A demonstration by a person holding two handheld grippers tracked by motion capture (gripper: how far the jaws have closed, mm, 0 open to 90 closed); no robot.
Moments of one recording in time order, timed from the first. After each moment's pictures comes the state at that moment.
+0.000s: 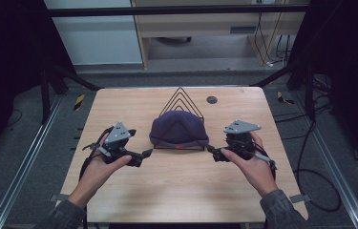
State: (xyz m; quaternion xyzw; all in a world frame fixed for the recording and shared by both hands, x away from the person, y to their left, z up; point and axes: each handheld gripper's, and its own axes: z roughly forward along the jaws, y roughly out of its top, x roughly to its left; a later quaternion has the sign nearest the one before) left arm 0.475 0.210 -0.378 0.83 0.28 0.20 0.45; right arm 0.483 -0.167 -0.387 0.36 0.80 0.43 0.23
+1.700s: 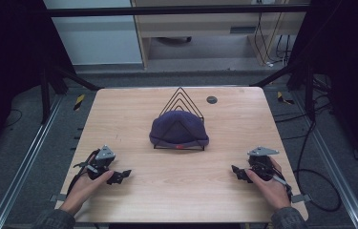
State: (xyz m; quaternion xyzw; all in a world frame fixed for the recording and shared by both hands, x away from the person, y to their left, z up) left arm 0.485 0.283 -0.494 0.85 0.37 0.14 0.35; right arm 0.470 -0.248 -0.503 0.49 0.78 0.34 0.19
